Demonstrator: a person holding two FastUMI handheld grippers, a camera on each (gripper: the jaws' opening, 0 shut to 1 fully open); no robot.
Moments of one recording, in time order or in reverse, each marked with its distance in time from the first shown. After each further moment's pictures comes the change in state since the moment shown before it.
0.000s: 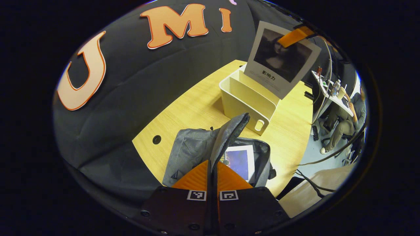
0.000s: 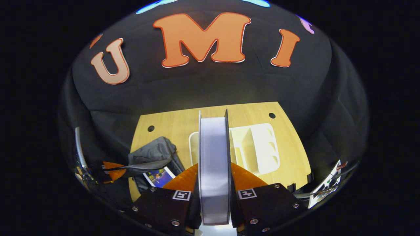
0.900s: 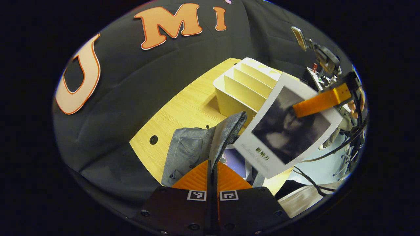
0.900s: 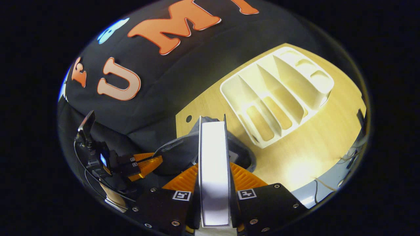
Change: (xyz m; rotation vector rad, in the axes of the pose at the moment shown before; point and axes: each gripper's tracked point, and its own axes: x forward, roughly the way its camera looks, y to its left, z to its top) left arm -0.003 -0.007 -0.001 0.035 0.021 -0.021; right arm 0.067 0.104 -0.161 0.529 0.118 0.401
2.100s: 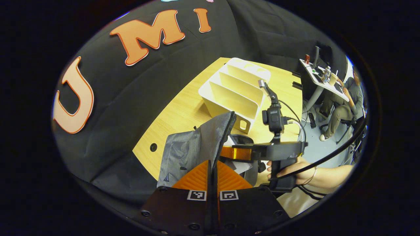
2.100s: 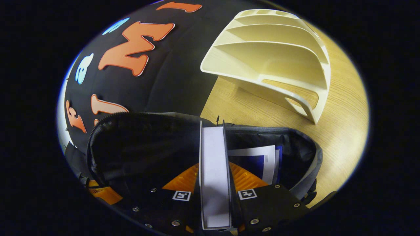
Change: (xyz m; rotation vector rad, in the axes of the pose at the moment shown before) left arm -0.023 -0.041 0.037 0.104 0.019 0.025; right arm 0.171 0.024 -0.019 0.360 -0.274 0.188
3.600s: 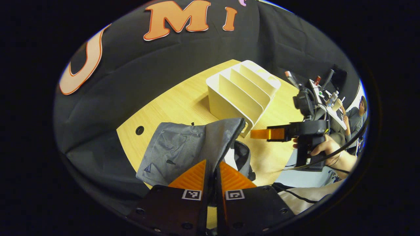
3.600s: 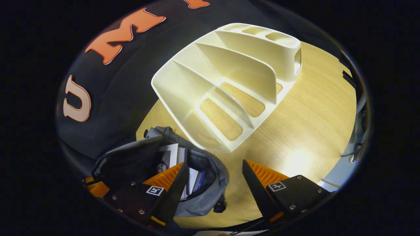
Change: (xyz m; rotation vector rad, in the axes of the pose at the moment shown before) left arm 0.039 -0.010 -0.031 -0.260 -0.025 -0.062; right arm -0.096 -0.119 0.097 -0.282 0.059 -0.452
